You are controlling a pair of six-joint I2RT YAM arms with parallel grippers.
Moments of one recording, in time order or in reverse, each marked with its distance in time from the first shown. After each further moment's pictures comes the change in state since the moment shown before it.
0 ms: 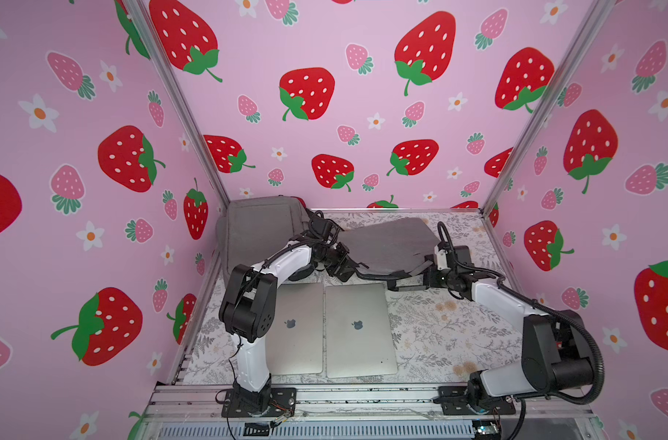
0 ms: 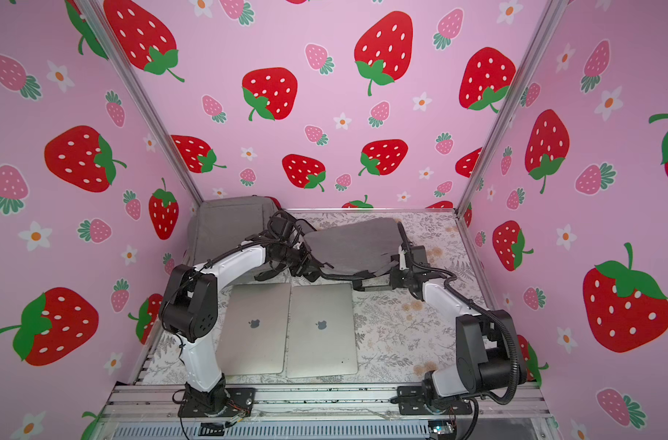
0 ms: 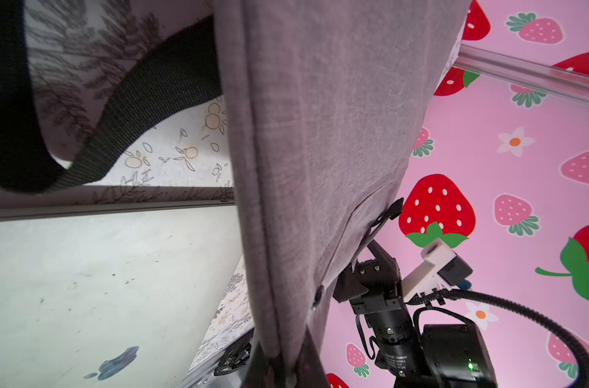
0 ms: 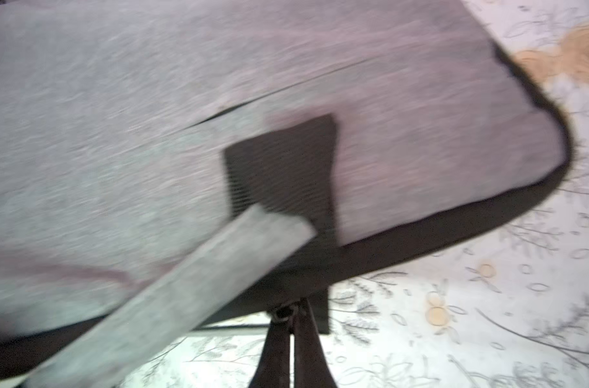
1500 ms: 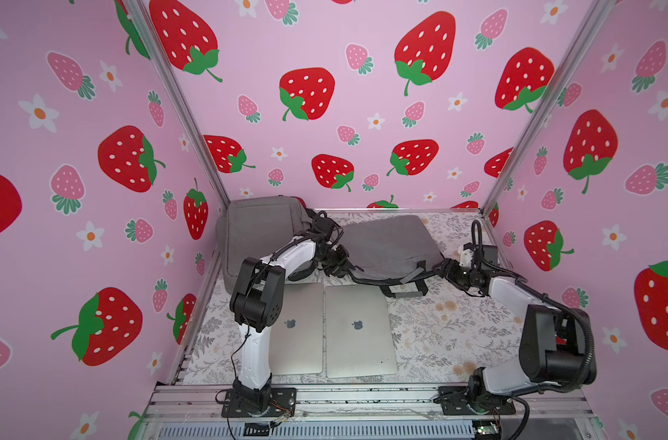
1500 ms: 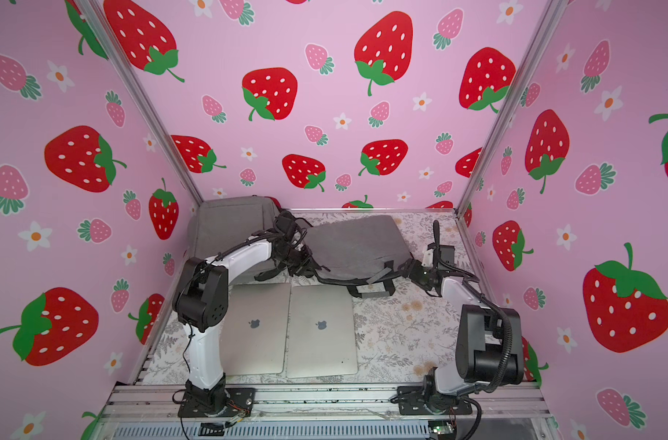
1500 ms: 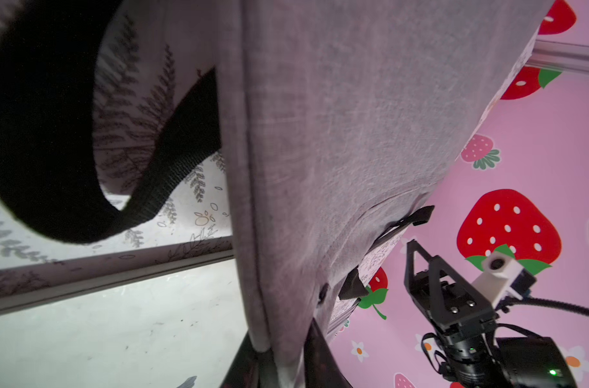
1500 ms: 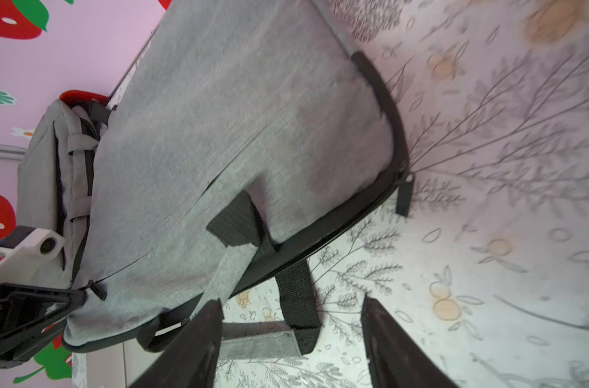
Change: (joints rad) left arm -0.009 0.120 0.127 -0.162 -0.104 0.185; right arm -0.188 0.025 -0.027 0.064 -0.397 0.322
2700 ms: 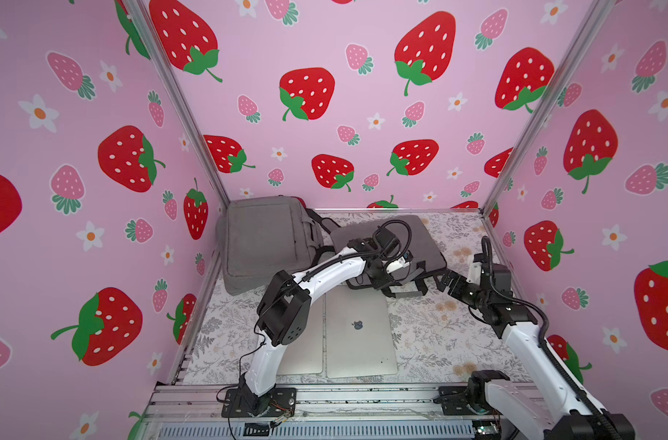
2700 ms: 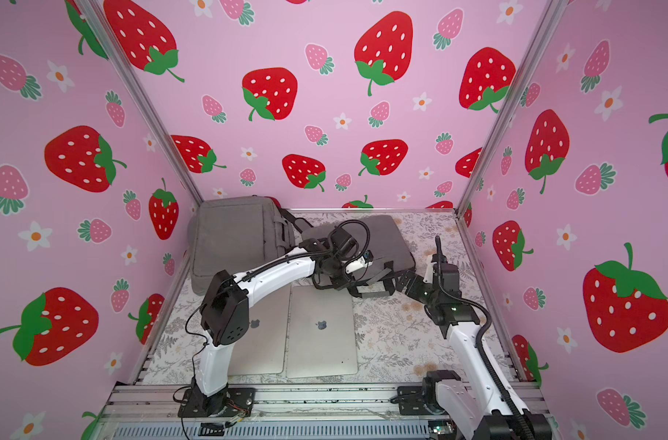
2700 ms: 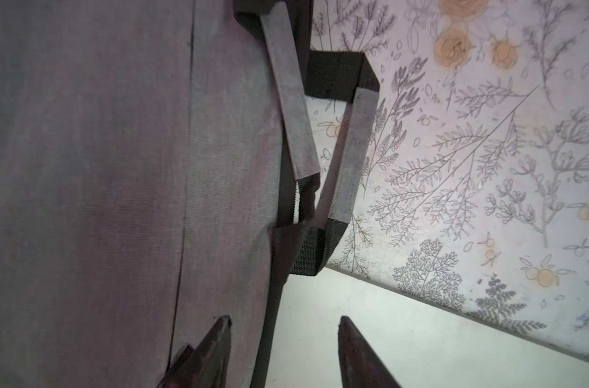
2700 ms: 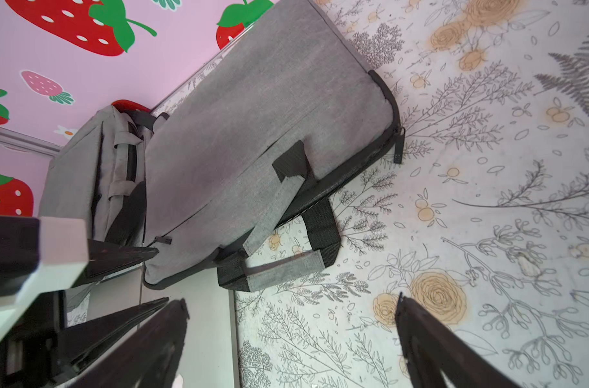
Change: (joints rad) left arm -0.428 0.051 0.231 -0.134 -0.571 1.363; right arm 0.101 -0.558 -0.182 -0.171 0.188 0.011
